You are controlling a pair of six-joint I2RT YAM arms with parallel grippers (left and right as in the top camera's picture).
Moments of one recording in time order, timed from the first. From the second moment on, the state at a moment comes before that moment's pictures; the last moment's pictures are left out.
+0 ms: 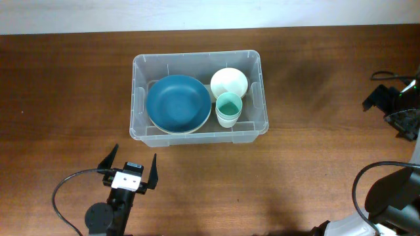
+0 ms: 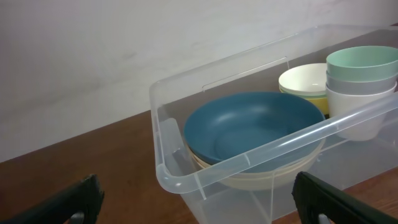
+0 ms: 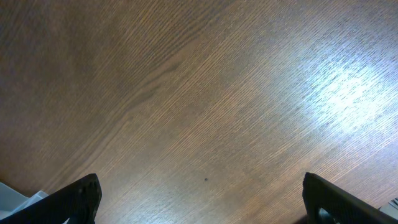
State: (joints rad) left arm 0.02 0.01 0.01 -0.05 0.22 0.27; right arm -0.52 1.79 1.74 -1.41 0.00 0.31
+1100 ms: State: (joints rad) left arm 0.02 0.01 0.01 -0.06 0.22 0.27; right arm -0.03 0.28 0.61 -0.51 -0.11 0.17
